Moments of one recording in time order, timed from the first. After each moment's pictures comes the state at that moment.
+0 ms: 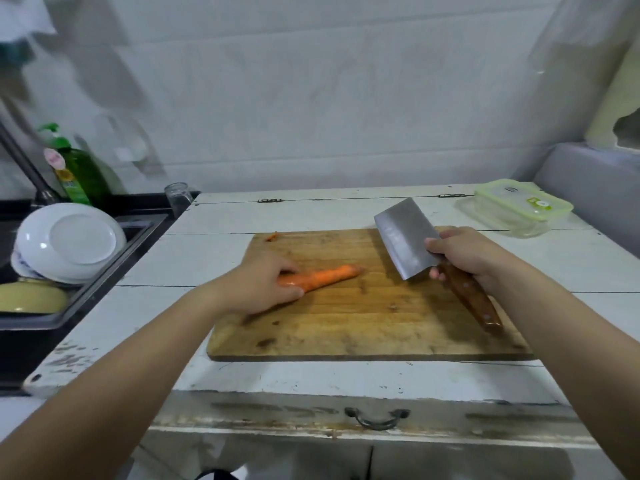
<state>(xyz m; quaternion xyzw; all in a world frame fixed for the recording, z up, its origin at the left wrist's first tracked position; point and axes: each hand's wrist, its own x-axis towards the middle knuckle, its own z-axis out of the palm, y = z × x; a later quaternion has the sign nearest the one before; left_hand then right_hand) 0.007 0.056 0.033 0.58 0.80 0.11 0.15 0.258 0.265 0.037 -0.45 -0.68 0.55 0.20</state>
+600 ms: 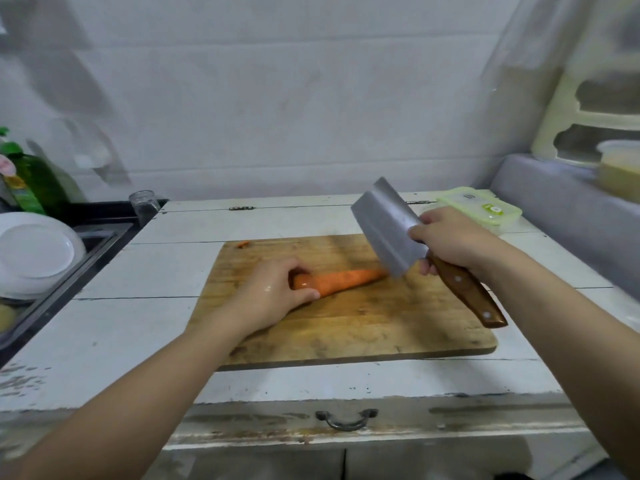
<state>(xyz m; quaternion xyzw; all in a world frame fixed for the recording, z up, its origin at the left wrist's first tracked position) 0.046 0.091 0.000 0.58 0.77 0.26 0.08 0.284 0.245 0.087 -0.46 -0.77 0.40 0.19</state>
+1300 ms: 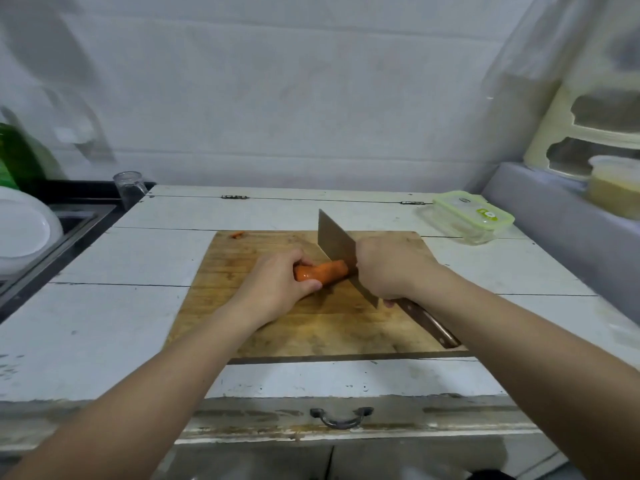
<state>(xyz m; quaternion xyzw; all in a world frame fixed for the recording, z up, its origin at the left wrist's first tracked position) 0.052 0.102 -0.009 0.54 0.78 0.32 0.07 0.218 0.194 0.075 -0.37 -0.92 -0.05 -0.11</state>
